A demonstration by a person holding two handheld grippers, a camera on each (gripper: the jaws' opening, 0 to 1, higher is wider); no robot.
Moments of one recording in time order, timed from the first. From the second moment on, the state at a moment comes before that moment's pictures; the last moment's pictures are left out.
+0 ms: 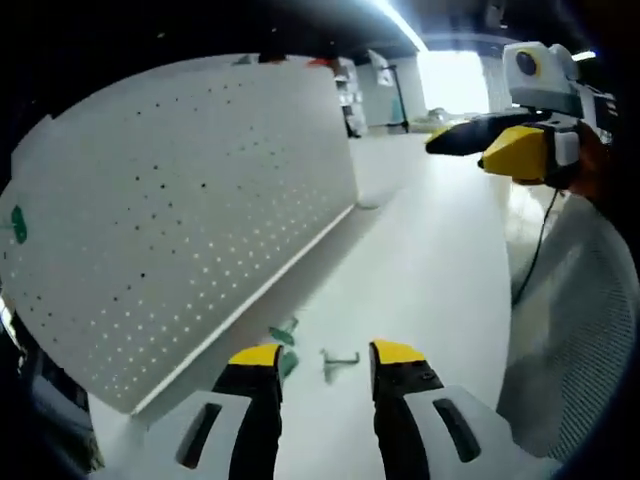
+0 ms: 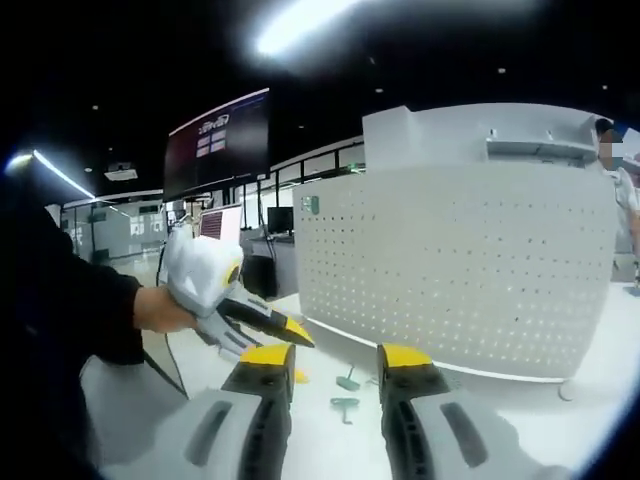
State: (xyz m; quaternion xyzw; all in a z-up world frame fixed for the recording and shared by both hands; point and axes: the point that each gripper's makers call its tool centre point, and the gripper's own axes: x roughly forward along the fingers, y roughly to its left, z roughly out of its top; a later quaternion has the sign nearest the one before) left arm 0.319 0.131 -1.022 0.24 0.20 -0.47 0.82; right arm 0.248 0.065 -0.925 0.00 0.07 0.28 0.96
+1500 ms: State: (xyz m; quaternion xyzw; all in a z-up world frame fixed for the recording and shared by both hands) left arm 0.361 0.100 -1.112 0.27 0.26 -0.47 0.80; right arm 0.247 0.070 -0.945 0.01 0.08 0.29 0.95
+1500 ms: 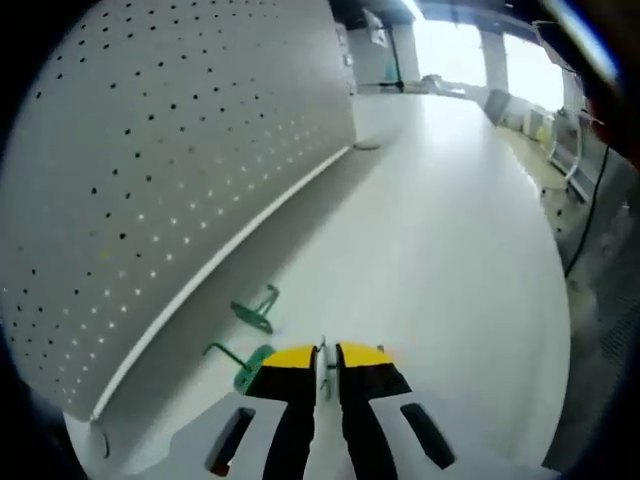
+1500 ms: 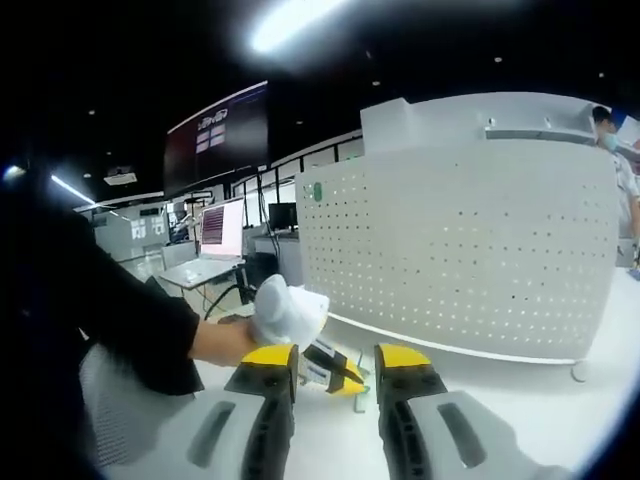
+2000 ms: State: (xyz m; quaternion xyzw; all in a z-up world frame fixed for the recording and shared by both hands) left arm 0.361 0.105 -1.112 0.27 0.27 -0.47 0.80; right arm 0.247 0.071 -0.945 0.01 0.08 0.29 0.95
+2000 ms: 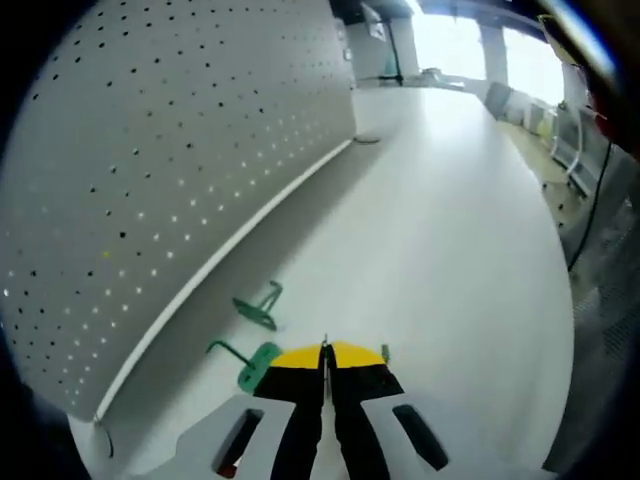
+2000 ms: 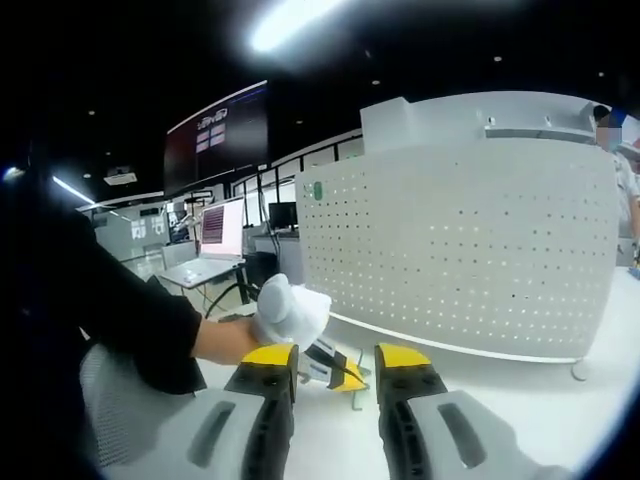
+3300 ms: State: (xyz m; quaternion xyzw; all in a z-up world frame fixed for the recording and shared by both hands) left arm 0.265 0.167 -0.974 0.09 0.15 -0.46 0.87; right arm 0.234 0.090 -0.914 0.00 0.05 0.35 0.93
